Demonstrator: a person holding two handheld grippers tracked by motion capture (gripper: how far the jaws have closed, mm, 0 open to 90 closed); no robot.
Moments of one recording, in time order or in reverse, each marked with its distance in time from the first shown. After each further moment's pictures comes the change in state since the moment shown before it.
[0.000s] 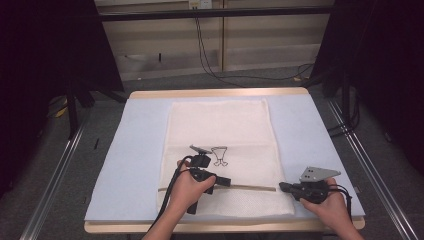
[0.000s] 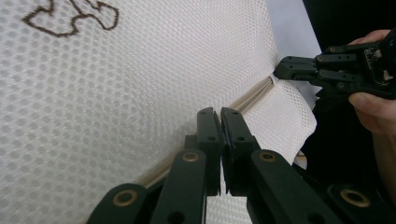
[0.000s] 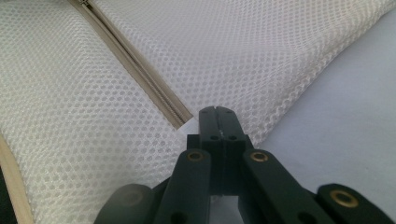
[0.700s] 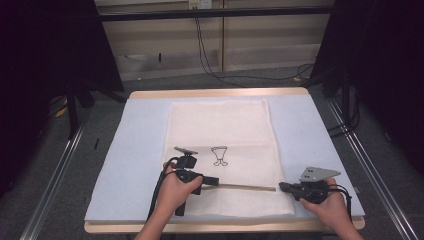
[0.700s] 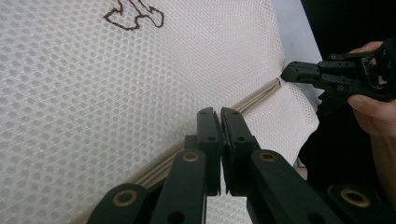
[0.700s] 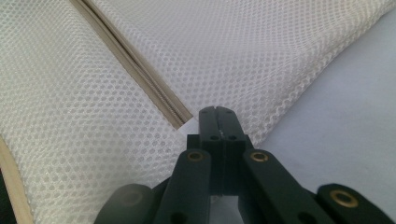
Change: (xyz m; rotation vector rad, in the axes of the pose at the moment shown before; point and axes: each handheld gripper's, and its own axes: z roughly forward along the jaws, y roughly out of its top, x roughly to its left) left arm 0.016 -0.012 -0.030 -0.049 0.024 -0.023; right arm 0.000 0.000 0.000 0.004 -0.003 0.001
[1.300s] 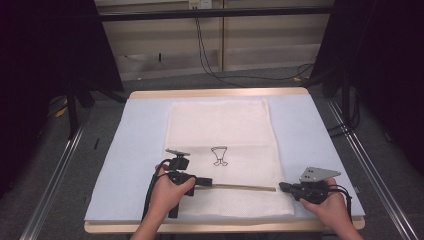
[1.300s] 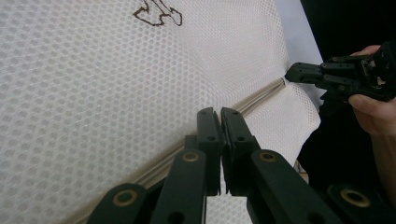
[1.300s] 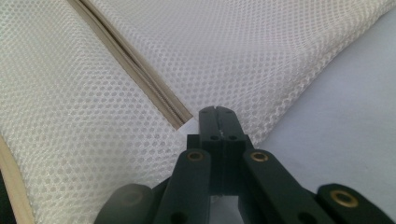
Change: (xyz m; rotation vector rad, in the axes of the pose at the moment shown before) left arm 0.009 -0.008 -0.016 -0.028 0.009 -0.009; right arm 0.000 -0.001 0.000 -0.005 0.002 0.003
